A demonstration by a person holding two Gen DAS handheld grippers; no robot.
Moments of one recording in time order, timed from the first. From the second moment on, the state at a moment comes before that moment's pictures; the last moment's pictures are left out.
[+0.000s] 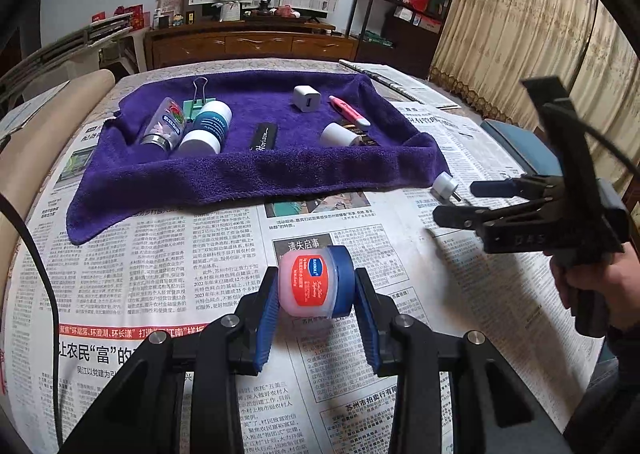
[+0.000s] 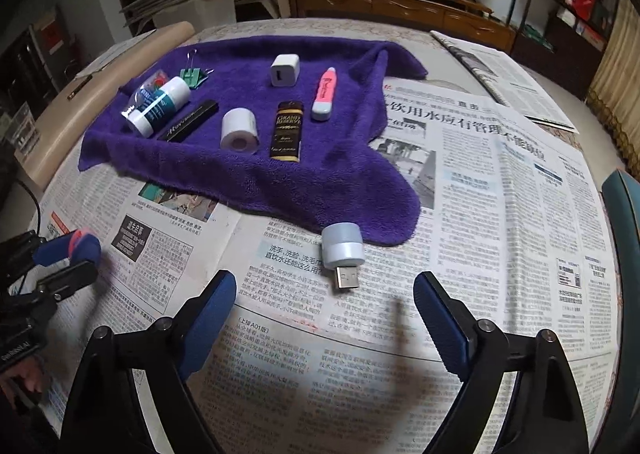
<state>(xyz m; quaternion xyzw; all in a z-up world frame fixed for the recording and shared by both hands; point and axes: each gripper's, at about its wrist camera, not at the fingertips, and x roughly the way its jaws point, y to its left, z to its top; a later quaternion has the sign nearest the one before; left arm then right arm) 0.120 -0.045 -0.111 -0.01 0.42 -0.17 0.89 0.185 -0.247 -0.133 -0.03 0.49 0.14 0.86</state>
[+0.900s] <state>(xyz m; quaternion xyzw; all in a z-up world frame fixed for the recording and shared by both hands) 0.108 -0.046 -0.118 -0.03 0.42 -0.20 0.88 0.198 -0.250 -0.147 -0.05 0.46 0.14 0.87</state>
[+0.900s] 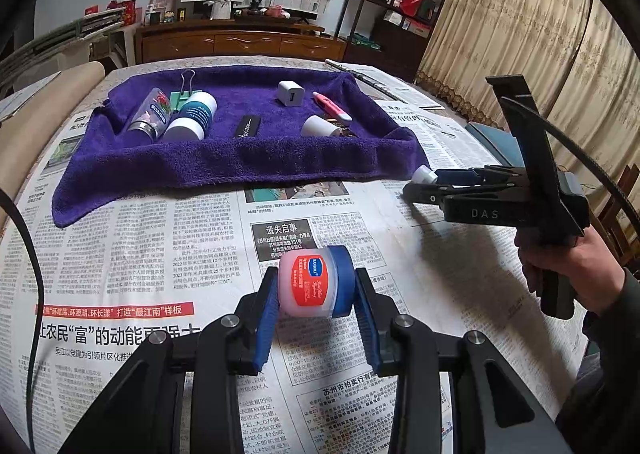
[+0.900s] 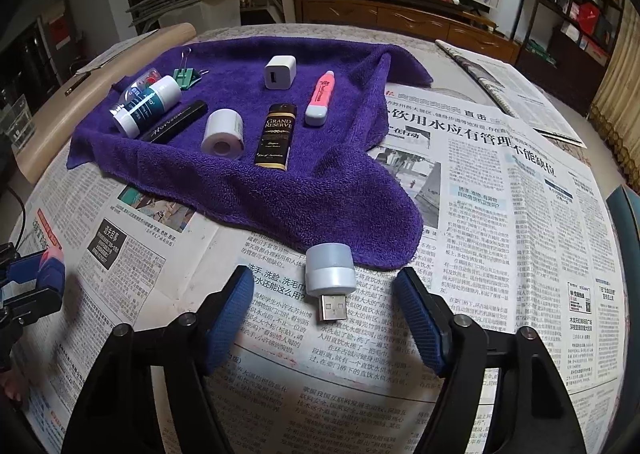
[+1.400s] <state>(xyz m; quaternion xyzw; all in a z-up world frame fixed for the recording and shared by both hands) 0.108 -0.042 -0.118 -0.03 0.42 -0.19 0.89 0.197 -0.253 -0.144 -0.05 0.46 0.15 0.87</state>
